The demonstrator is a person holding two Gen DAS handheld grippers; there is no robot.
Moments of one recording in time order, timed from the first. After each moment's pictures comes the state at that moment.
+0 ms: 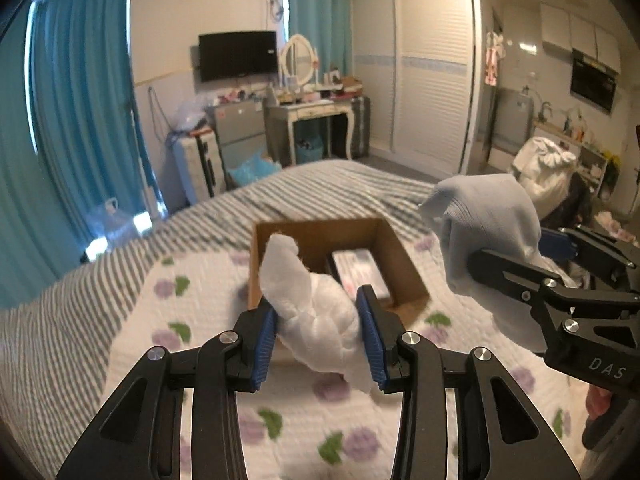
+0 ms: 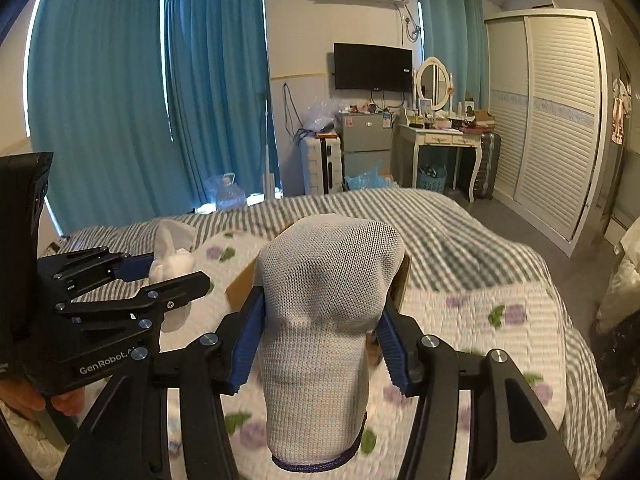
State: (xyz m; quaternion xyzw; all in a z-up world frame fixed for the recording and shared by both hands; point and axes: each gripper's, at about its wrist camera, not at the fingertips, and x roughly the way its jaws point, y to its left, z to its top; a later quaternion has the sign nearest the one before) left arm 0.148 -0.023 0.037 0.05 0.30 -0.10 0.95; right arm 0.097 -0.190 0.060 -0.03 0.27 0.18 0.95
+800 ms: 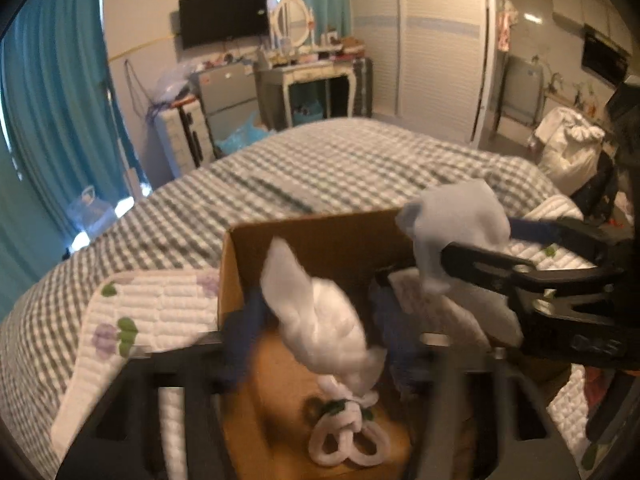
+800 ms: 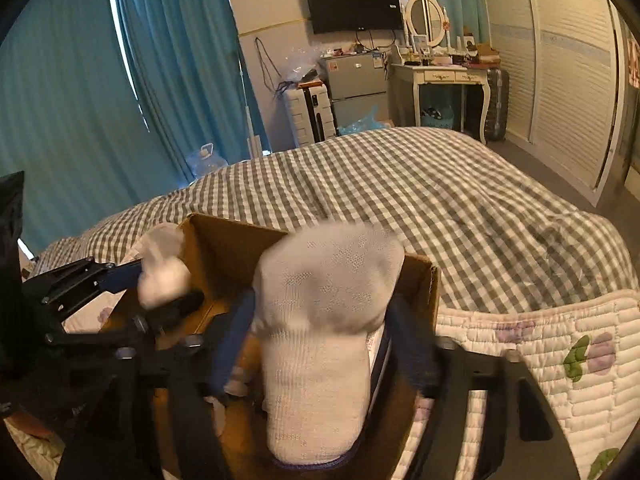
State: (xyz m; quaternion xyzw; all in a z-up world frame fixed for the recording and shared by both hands) left arm 0.313 -0.031 -0.063 0.07 0.36 -0.09 0.93; right arm 0.313 -0.191 -0.053 0.01 0.36 0.18 0.91
